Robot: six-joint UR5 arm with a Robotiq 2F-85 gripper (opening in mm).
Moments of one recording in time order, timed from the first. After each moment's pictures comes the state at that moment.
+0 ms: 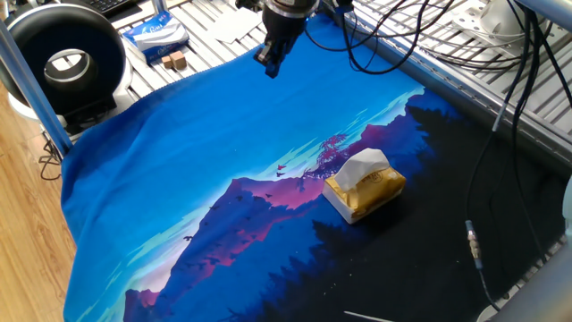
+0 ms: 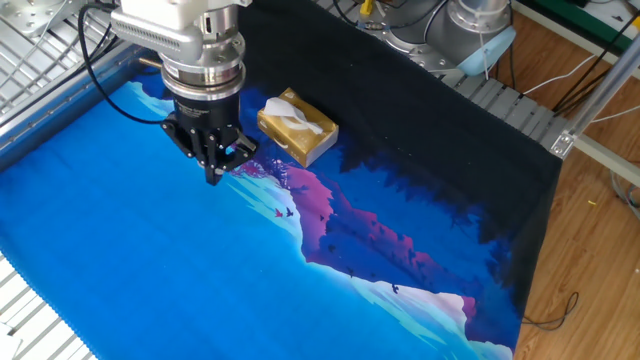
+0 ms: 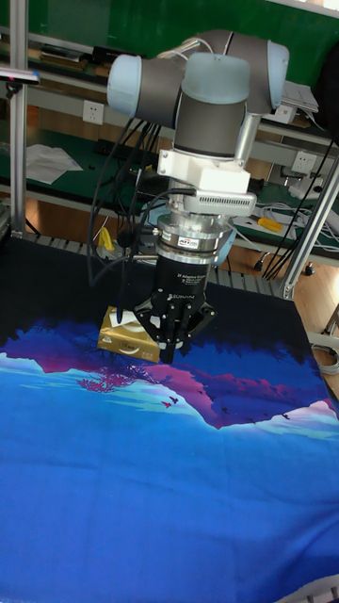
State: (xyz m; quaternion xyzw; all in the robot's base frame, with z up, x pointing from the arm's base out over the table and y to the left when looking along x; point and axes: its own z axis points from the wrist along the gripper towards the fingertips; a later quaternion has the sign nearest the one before) arm 0.594 0.017 0.180 -0.16 0.98 0.01 0.09
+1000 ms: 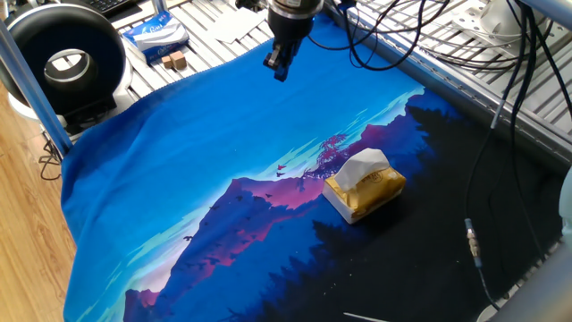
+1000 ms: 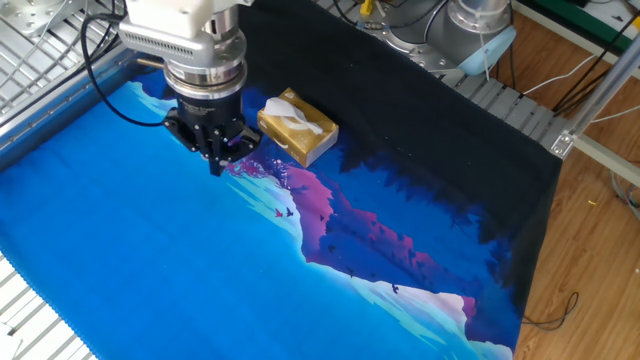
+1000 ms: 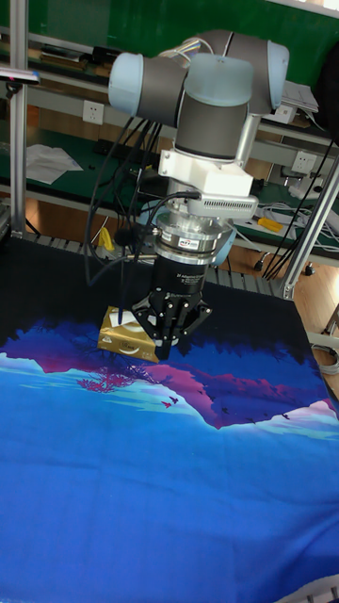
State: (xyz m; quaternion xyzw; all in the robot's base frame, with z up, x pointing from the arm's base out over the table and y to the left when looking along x) arm 0.593 0.013 0.179 -0.19 0.98 0.00 0.09
